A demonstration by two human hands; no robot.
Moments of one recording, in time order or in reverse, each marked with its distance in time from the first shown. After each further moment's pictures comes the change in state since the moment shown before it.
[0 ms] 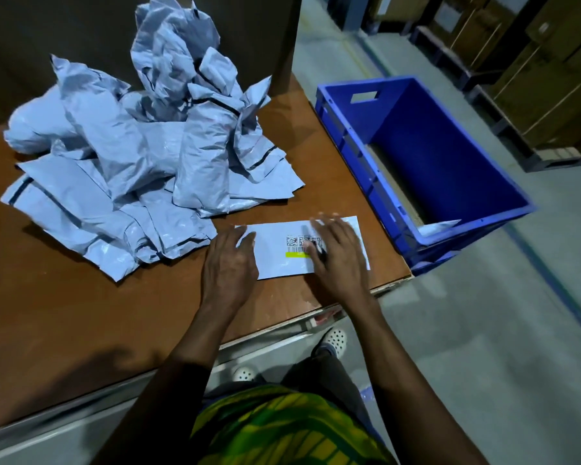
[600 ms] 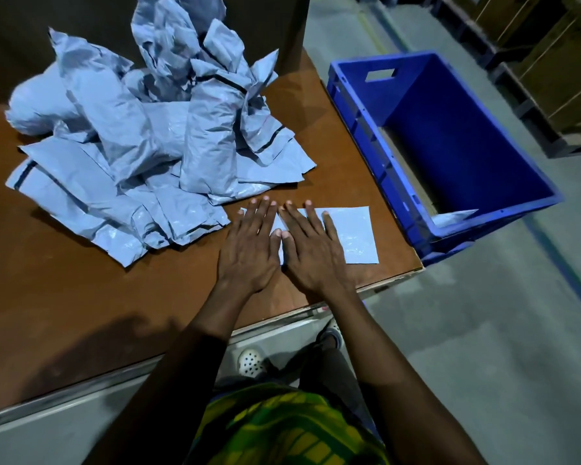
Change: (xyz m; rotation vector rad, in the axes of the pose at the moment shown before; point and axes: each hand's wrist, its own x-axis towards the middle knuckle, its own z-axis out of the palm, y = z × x) left_hand 0.011 0.013 0.007 0.007 -0.415 0.036; right_hand 0.002 -0.038 0.038 -0.077 -0.243 -0.048
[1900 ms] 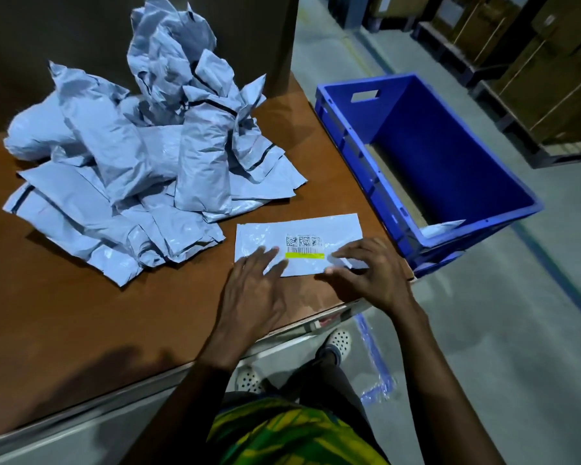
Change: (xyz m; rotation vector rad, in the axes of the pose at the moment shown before) left_hand -0.045 0.029 -0.025 -0.070 0.074 0.143; right_hand -0.040 0.096 -0.067 0.229 0.150 -0.023
